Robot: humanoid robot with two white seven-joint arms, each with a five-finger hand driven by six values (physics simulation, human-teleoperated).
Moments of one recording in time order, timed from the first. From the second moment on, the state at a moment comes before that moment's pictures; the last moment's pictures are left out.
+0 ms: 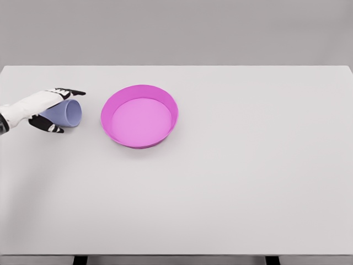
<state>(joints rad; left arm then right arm) -0.58 0.74 -0.53 -0.99 -0.30 -0.61 -0.34 0.00 0.00 -0.13 0.05 -0.07 -0.07 0.09</state>
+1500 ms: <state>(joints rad) -0.59 0.69 -0.54 -1.07 -0.01 -0.61 -0.33 0.00 0.00 -0.13 0.05 -0.07 -0.07 0.09</state>
